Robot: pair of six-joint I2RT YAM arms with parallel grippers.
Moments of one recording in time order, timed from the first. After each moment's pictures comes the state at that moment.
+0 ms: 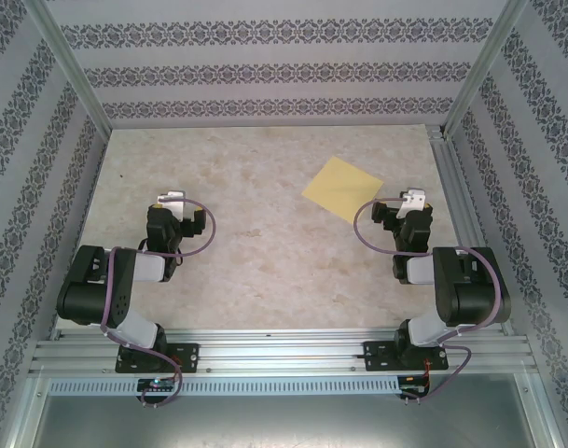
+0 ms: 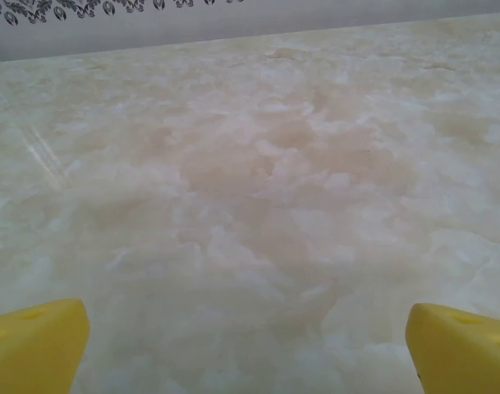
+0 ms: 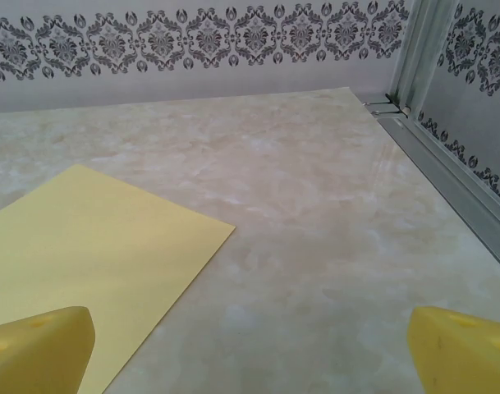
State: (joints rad) left arm -0.08 1.56 0.40 0.79 -0.07 0.02; right arm -0.03 1.54 0.33 0.96 0.08 0.01
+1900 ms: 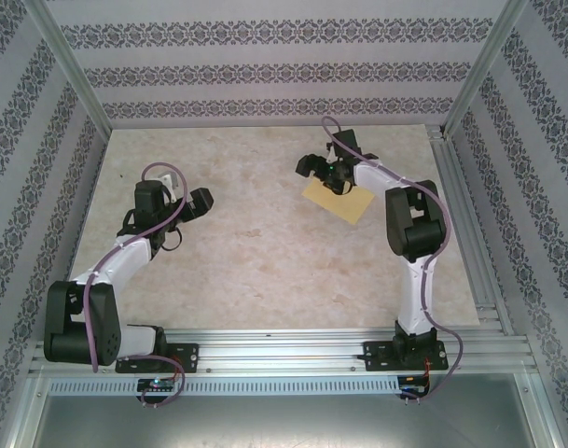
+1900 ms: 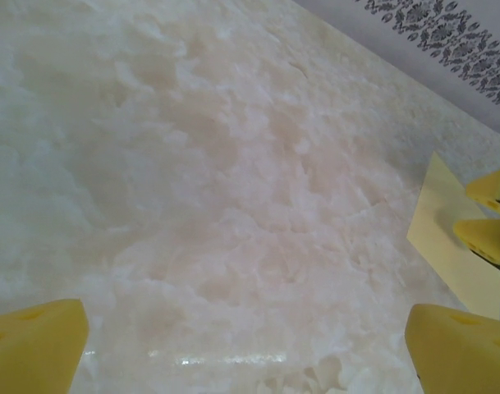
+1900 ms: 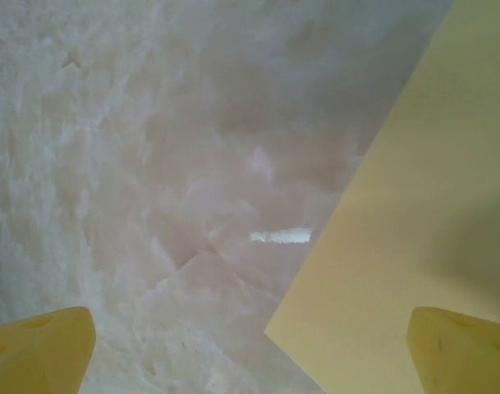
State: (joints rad) left arm -0.05 1.32 0.70 0.01 0.32 -0.51; right arm 0.27 2.18 1.62 -0.37 -0.36 0.59
